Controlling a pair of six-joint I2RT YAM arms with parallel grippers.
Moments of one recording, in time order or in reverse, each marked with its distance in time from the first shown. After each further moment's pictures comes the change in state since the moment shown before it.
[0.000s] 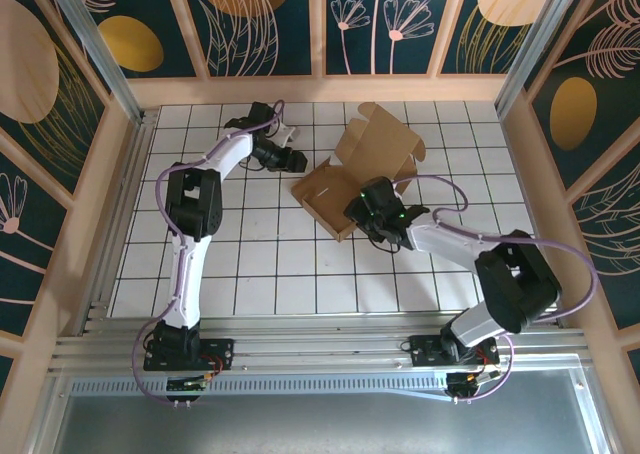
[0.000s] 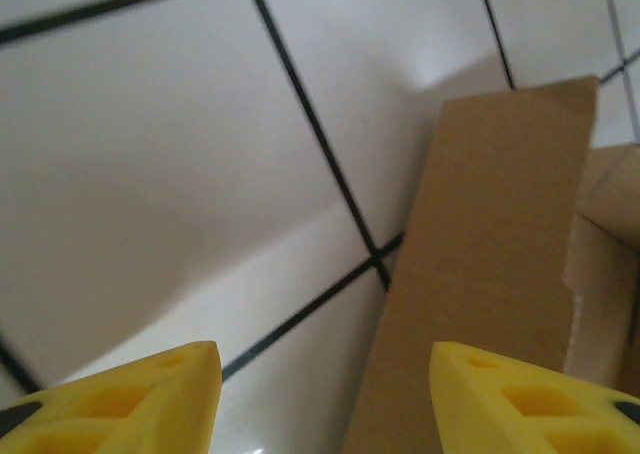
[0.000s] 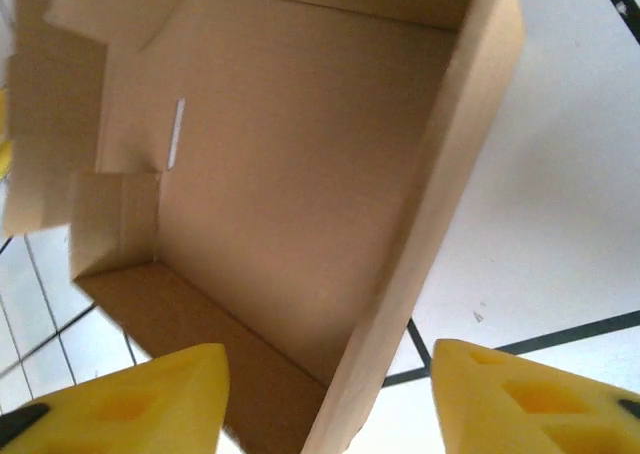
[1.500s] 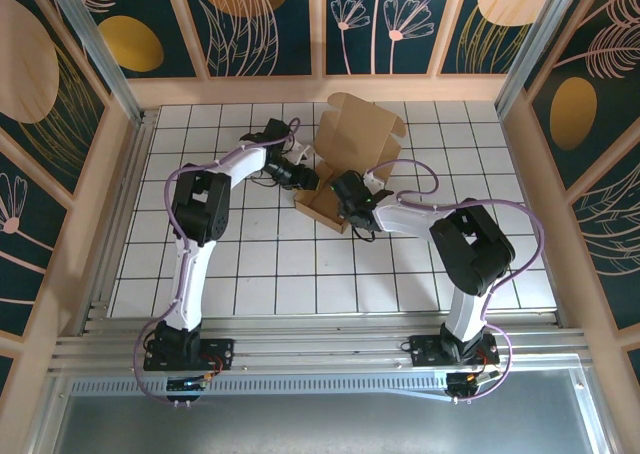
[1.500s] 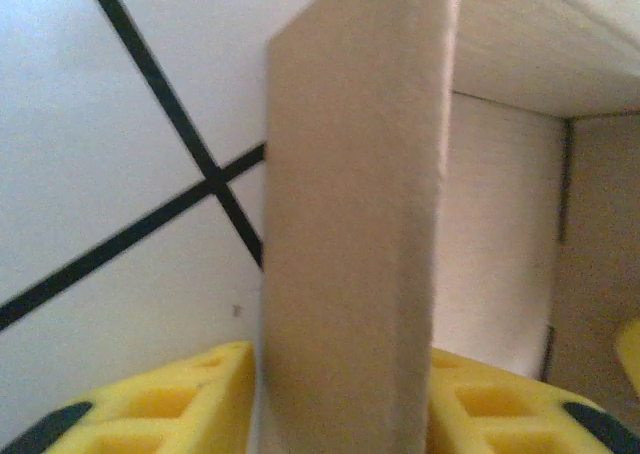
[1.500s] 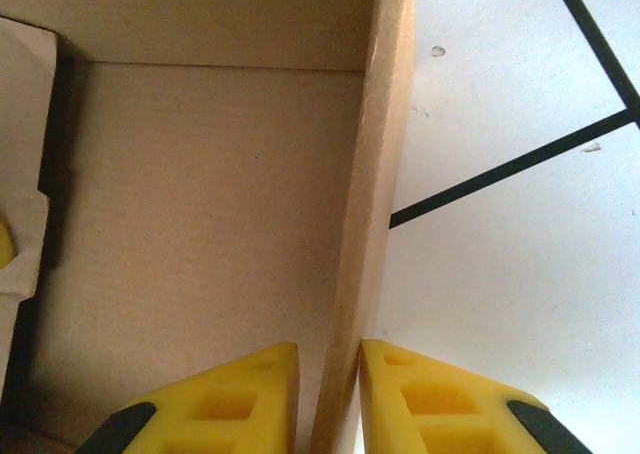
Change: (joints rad) left arm -0.090 -0.050 -0.167 0.083 0.002 -0.048; right arm 0.070 0.289 0.248 -0.100 0.272 -0.139
